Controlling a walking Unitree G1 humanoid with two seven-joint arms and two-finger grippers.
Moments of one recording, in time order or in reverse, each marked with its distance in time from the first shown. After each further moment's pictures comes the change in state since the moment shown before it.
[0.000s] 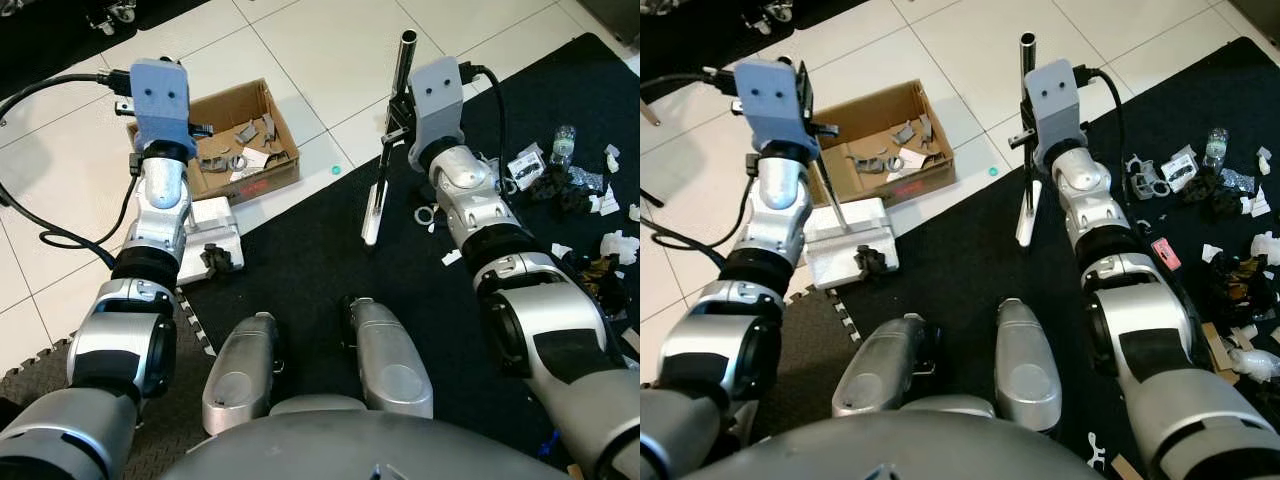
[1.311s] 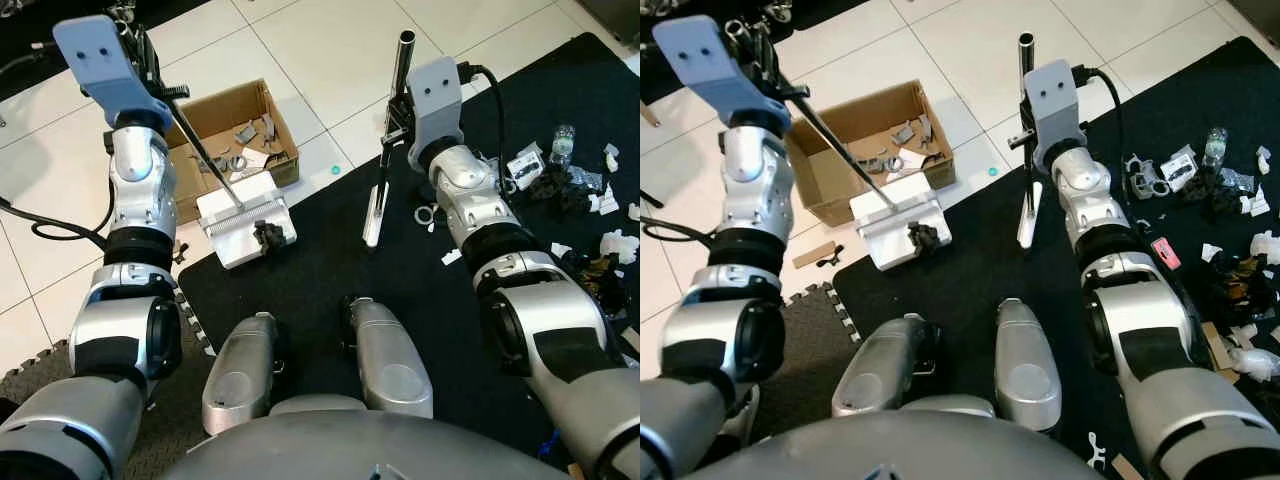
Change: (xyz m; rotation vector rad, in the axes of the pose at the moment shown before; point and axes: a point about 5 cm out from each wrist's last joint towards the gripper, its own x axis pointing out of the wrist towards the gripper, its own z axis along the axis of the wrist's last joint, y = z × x) left arm 0.025 0.020 0.033 -0.274 -0.047 0.081; right arm 0.001 0.001 0.000 -0.012 0.007 0.007
